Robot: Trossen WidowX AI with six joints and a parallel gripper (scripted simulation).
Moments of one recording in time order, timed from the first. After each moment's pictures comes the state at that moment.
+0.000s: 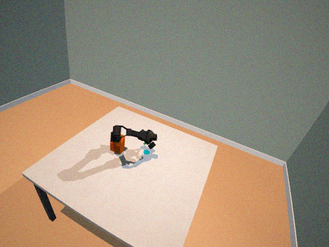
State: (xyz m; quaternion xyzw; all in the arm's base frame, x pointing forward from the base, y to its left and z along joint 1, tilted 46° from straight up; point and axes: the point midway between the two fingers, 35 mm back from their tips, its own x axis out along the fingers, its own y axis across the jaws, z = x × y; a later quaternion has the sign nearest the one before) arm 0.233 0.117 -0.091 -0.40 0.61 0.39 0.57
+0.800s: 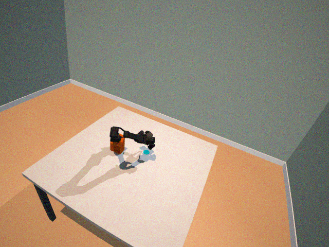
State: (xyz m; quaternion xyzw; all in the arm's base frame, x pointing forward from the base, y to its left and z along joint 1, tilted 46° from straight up) arm 0.235 0.116 -0.089 -0.37 0.55 0.43 0.61
